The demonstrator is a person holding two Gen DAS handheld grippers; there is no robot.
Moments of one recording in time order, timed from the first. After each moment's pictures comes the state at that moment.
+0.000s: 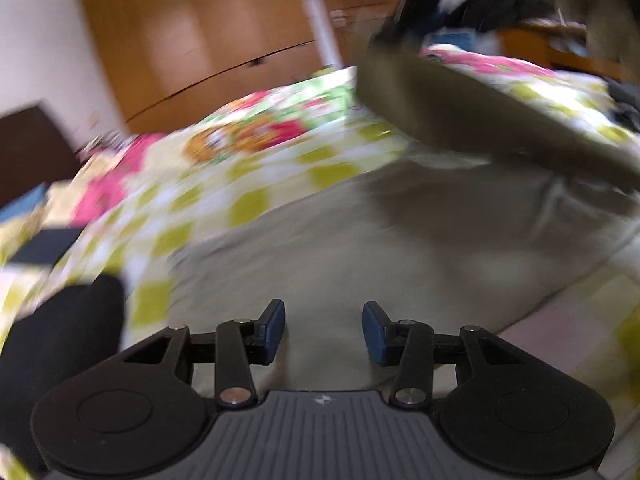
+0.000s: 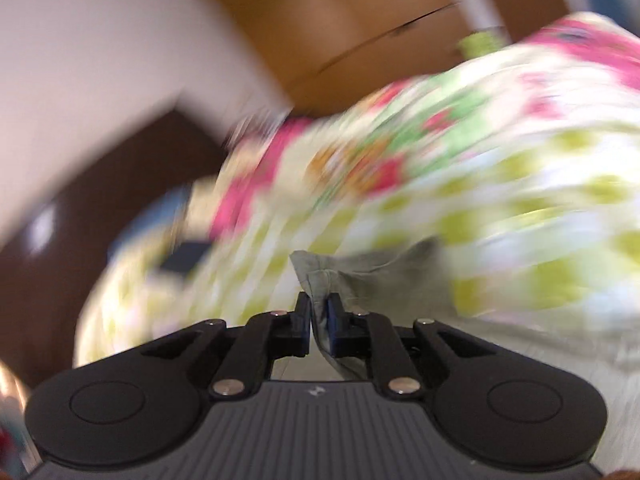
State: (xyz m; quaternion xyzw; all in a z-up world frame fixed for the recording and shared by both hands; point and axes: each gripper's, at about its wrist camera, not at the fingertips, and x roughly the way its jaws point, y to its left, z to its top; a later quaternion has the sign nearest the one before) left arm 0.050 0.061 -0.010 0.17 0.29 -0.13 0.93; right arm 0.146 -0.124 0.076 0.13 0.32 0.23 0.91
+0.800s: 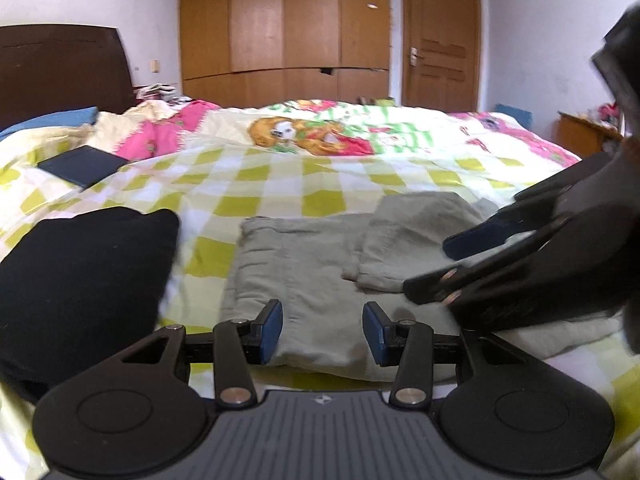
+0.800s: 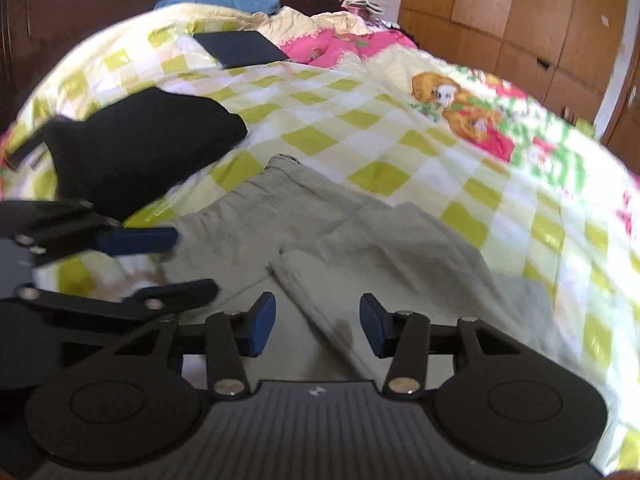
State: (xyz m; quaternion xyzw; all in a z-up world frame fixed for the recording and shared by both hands) left arm 0.044 0.131 -0.003 0.02 0.27 -0.09 0.96; right arm 0.100 0.005 0.026 -0.18 0.35 0.23 0.89
